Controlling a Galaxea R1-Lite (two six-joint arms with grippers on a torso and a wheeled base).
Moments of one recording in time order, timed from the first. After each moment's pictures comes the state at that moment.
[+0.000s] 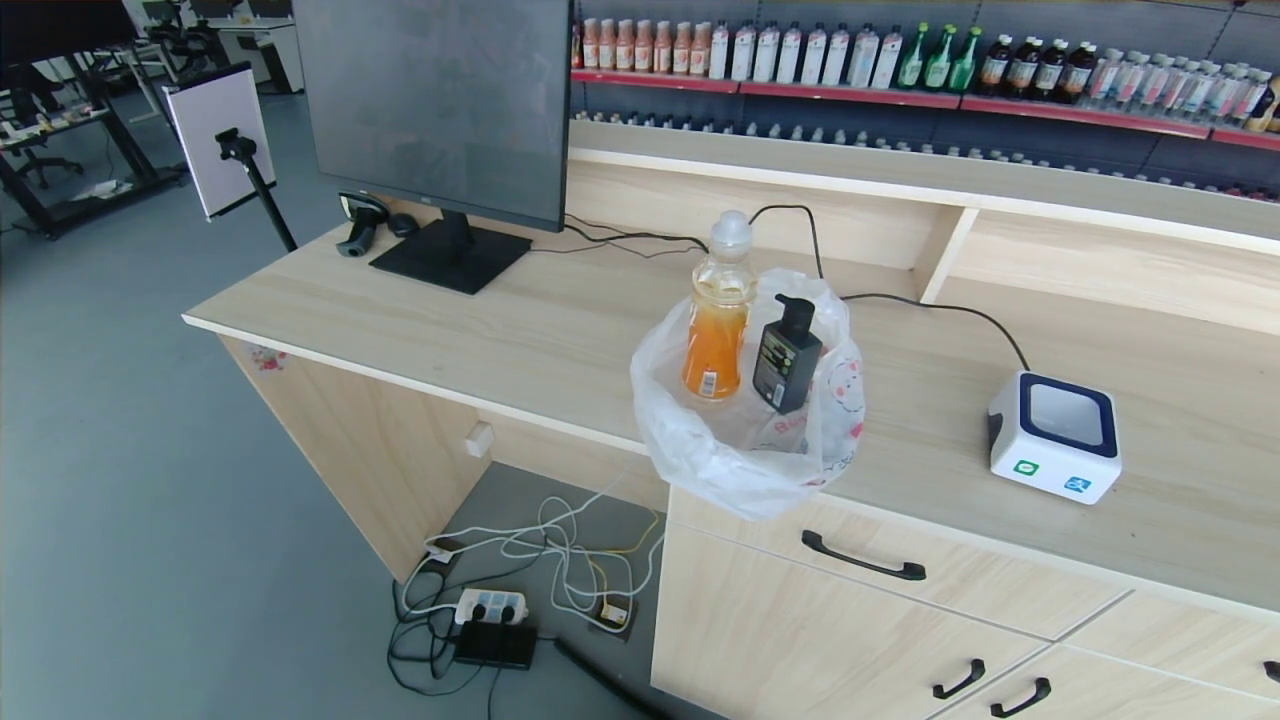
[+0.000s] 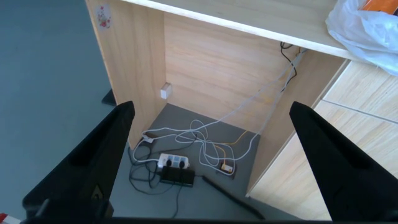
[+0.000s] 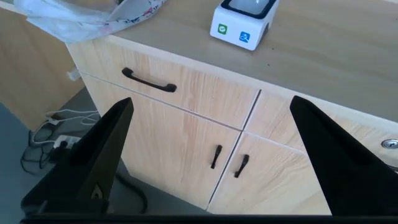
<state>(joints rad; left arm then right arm) 0.00 0.00 0.00 -0.02 0.00 0.00 0.00 0.00 0.00 -0.01 0.00 -0.10</state>
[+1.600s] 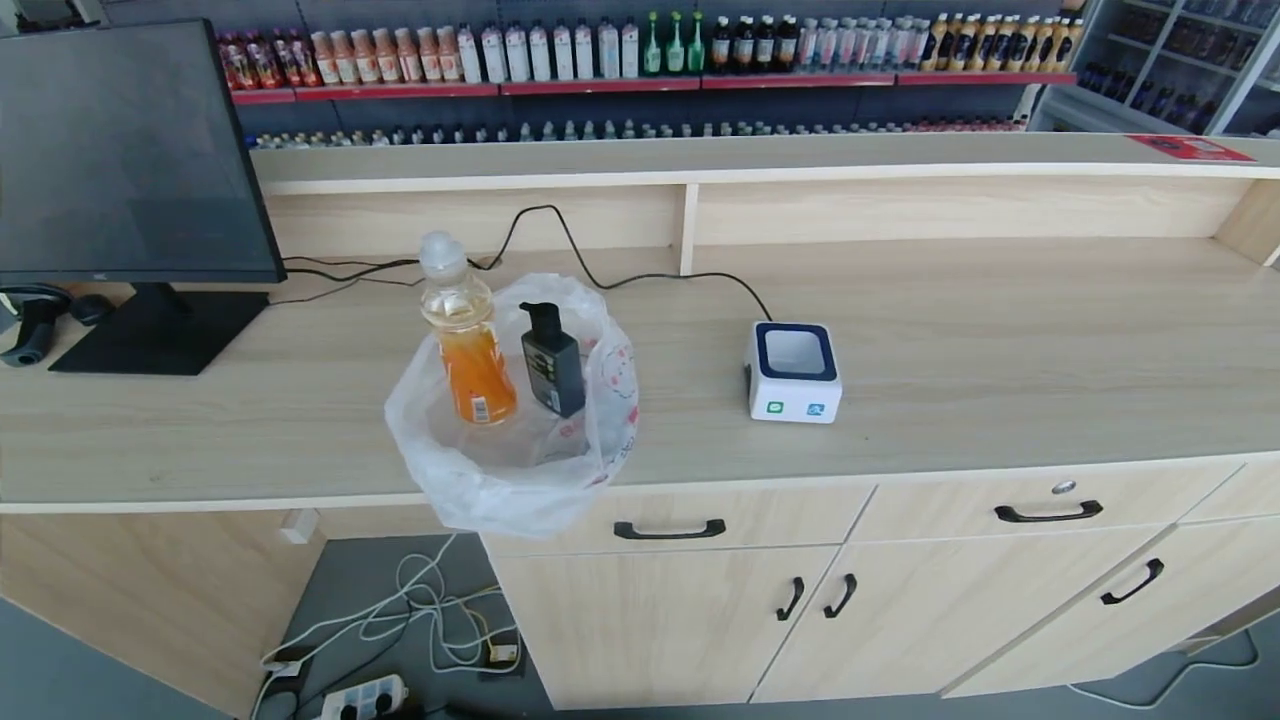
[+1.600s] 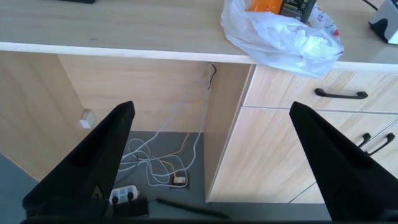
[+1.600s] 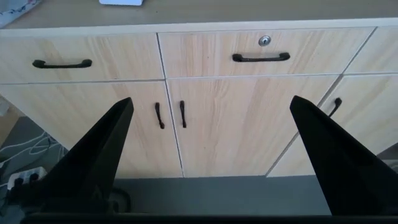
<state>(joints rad) 0.00 0.00 0.00 -0.01 0.00 0.00 0.00 0.00 0.00 0.00 0.00 -0.02</state>
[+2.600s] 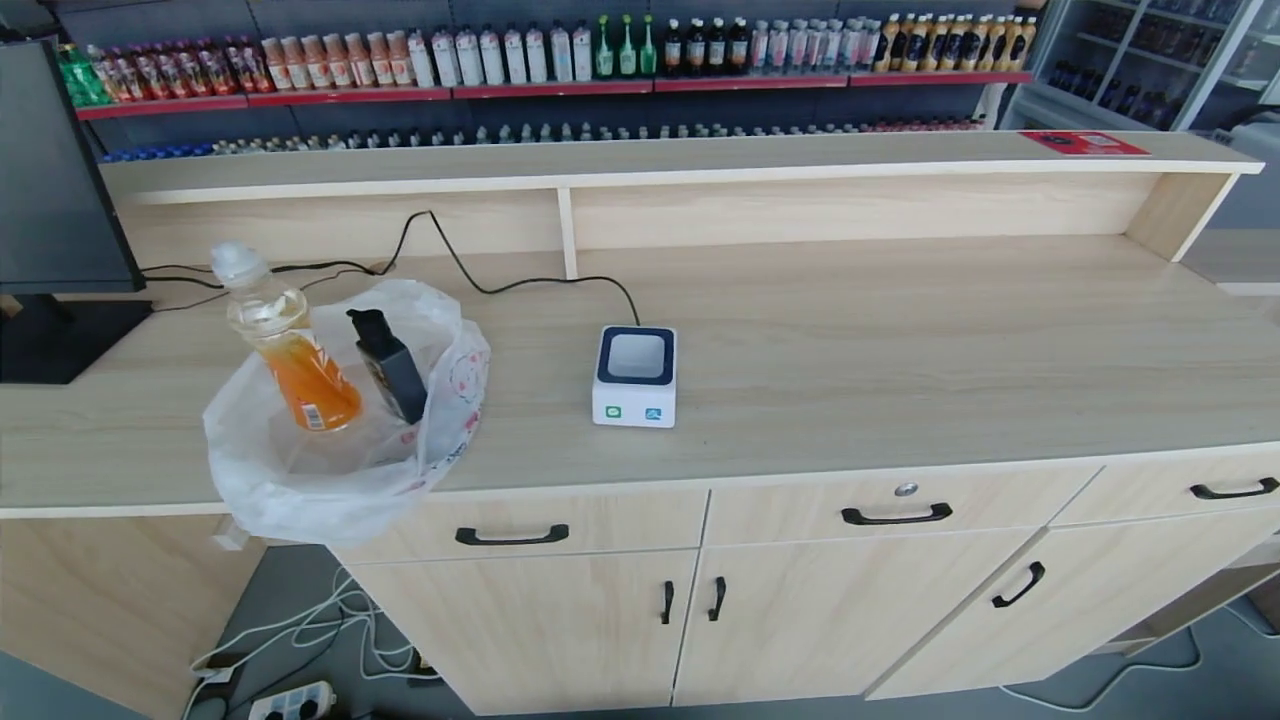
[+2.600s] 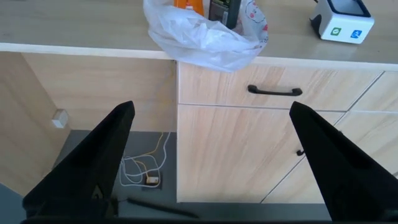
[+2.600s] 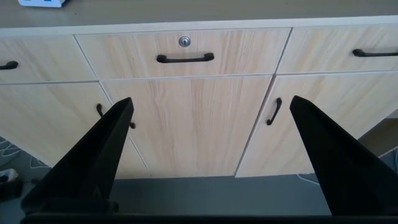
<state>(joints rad) 0.00 0.00 0.00 -0.01 0.00 -0.01 0.00 0.00 0.00 0.00 0.00 -0.02</state>
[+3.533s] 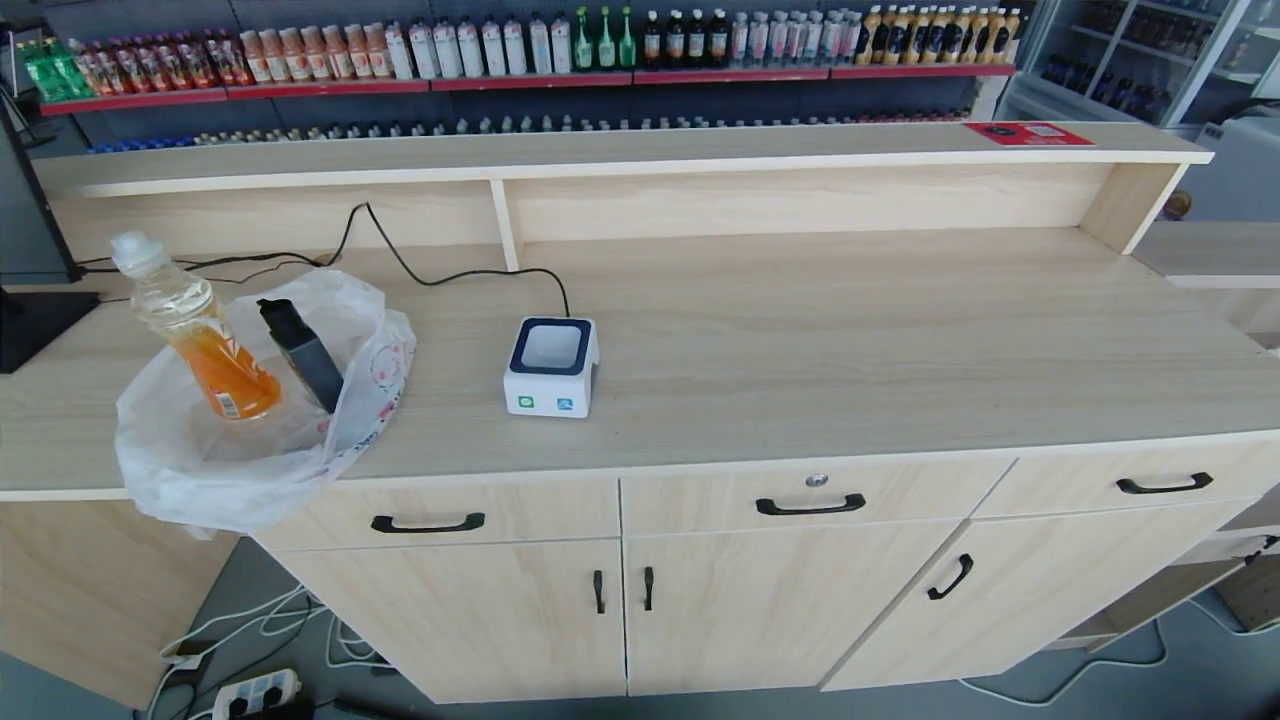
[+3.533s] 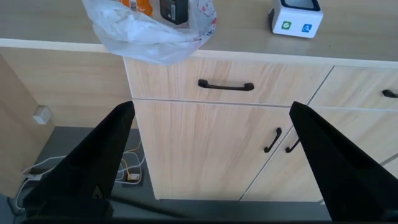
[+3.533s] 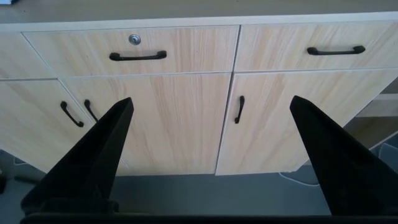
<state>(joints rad) 0.00 0.00 0.00 -0.01 0.00 -0.01 0.00 0.00 0.00 0.00 0.00 -0.02</state>
